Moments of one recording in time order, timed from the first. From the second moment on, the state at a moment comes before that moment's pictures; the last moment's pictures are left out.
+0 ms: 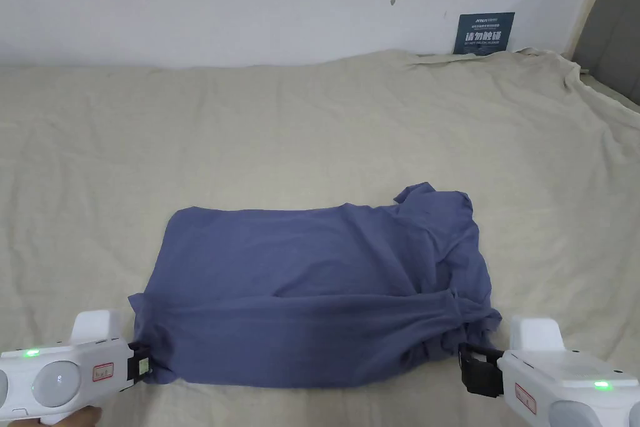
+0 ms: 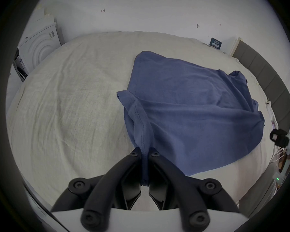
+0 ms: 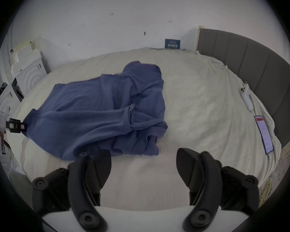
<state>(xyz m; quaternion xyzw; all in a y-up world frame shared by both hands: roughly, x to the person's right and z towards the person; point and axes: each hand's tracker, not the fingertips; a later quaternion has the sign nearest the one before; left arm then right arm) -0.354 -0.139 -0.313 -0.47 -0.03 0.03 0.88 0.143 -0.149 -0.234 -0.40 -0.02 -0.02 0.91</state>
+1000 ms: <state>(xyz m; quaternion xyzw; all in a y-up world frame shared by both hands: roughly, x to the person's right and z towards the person) -0.384 -0.127 -0.291 -0.45 -0.01 0.08 0.89 0.180 -0.120 -0.191 -0.39 0.02 -0.08 0.92</state>
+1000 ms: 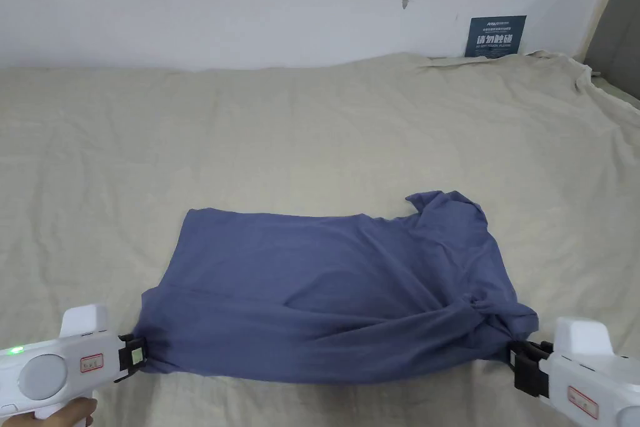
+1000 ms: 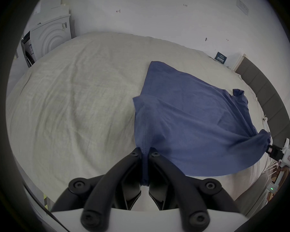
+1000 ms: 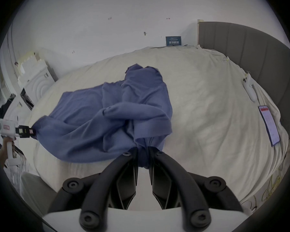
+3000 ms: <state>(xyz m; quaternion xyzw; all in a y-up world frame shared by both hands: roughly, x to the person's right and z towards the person) -0.321 -0.039 -0.346 -0.30 -0.05 0.03 0.95 0.150 -0.011 -0.201 -0.21 -0.04 -0.05 0.98</state>
